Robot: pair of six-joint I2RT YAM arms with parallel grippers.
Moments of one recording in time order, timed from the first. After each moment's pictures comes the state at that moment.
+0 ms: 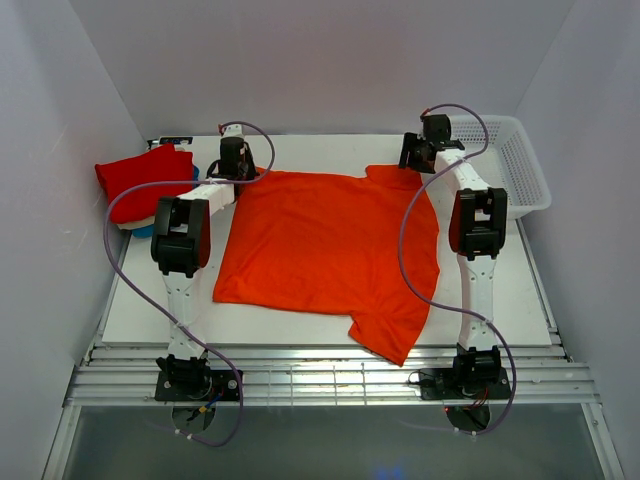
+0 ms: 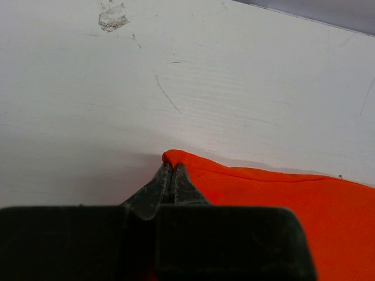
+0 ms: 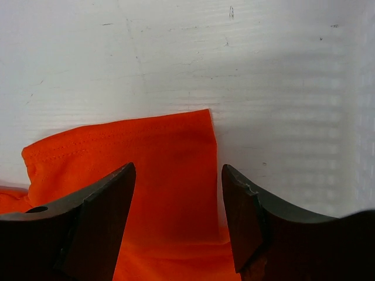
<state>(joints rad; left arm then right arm) -0.15 2.24 1.60 0.17 -0.12 -0.27 0.10 2.49 2.16 -0.46 -0.07 0.21</state>
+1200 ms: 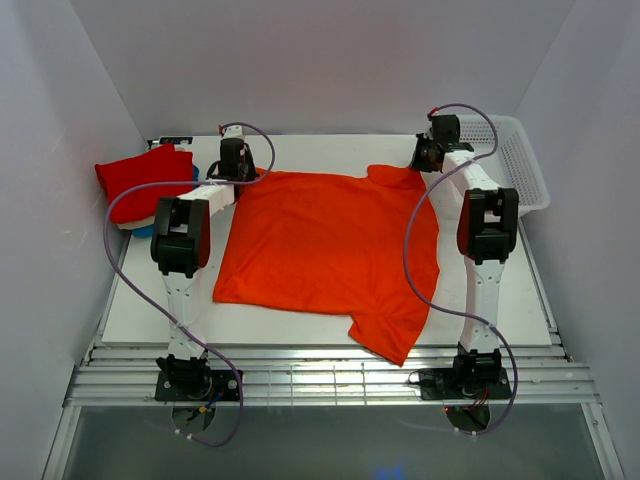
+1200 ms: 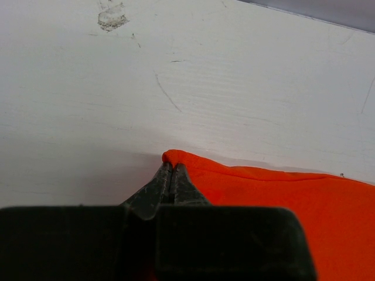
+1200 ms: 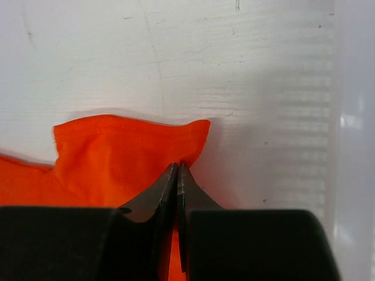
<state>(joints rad) -0.15 2.24 1.59 0.18 -0.12 -0.26 0.08 2.41 2.04 -0.39 -0.14 0.24</state>
